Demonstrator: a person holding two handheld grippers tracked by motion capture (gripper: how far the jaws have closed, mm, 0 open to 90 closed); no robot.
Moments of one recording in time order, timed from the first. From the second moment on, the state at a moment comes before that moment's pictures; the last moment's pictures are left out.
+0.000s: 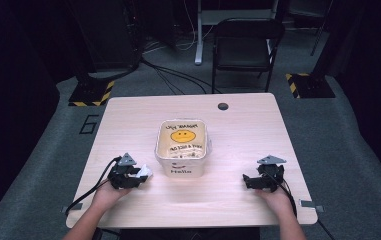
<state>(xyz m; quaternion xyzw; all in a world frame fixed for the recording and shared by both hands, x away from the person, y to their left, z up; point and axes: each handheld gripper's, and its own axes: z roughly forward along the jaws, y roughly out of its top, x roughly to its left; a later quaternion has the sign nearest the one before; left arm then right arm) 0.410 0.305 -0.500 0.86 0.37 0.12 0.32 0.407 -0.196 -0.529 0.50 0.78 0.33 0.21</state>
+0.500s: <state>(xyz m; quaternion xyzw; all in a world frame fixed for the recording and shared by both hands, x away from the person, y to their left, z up) 0.413 0.320 -0.470 0.86 0.37 0.13 0.33 0.407 -0.195 -0.529 0.50 0.77 0.33 0.21</state>
